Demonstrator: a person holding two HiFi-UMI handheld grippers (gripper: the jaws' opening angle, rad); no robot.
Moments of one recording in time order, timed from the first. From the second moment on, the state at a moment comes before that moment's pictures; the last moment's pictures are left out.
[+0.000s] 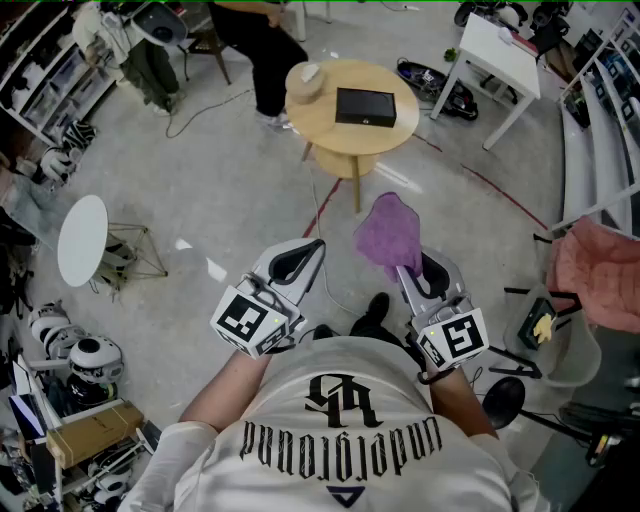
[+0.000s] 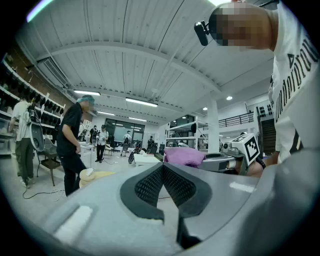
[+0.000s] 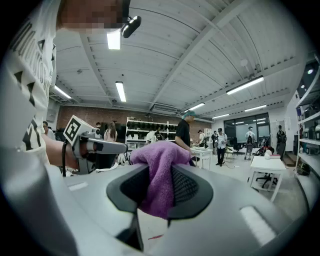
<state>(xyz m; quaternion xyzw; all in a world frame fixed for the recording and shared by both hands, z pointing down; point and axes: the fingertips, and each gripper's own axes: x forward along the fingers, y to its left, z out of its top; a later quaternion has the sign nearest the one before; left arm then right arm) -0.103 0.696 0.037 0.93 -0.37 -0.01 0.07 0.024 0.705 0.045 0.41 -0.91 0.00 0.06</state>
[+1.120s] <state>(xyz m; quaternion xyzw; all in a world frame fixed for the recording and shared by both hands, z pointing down) 0.078 0.493 0.041 0.91 -0.41 -0.01 0.07 0.218 0.493 0.054 0.36 -0.93 -0.02 0.07</state>
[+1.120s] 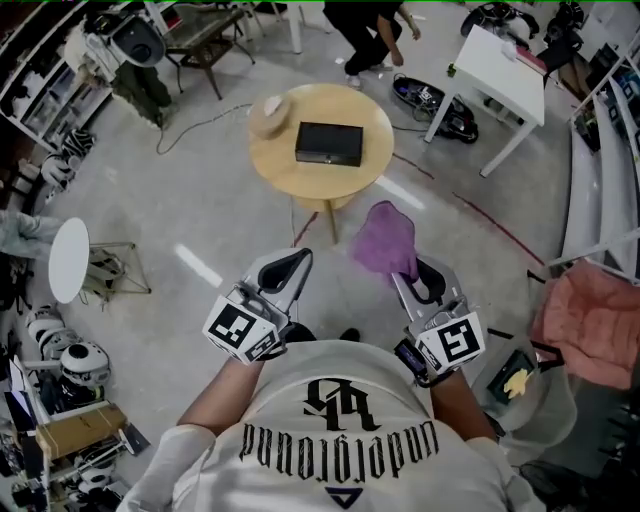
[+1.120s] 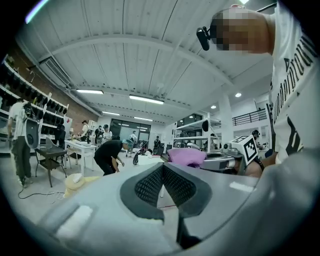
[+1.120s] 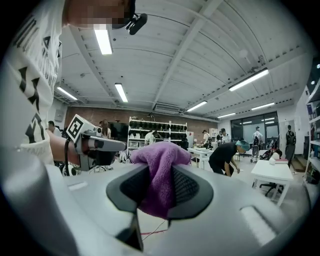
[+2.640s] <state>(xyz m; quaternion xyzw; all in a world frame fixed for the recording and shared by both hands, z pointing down) -0.086 0.138 0.090 0.93 -0.34 0.00 0.12 0.063 0.157 0.106 0.39 -0.91 0.03 0.14</state>
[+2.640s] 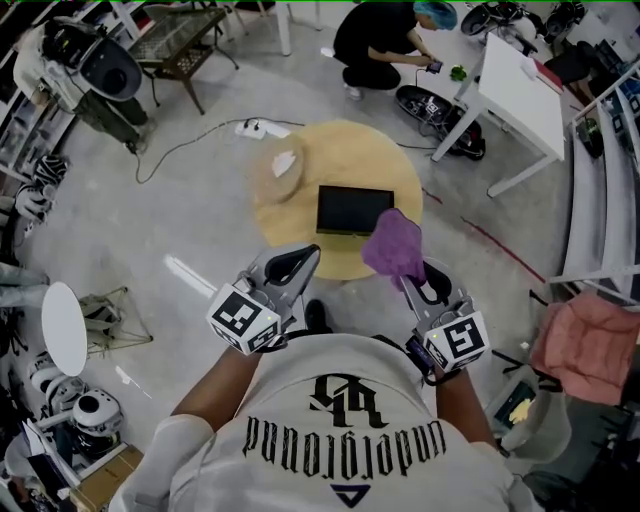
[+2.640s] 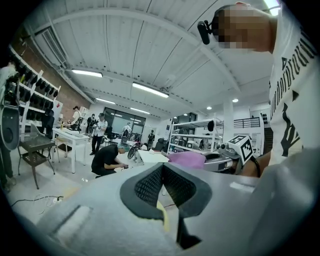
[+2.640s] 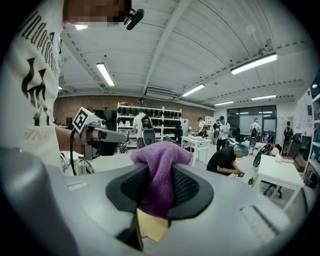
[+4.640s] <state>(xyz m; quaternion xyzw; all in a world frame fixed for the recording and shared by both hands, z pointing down) -0.102 -0.062 0.488 0.80 -0.37 0.17 0.44 0.194 -0.015 0.442 0.19 -0.82 0.09 0.54</state>
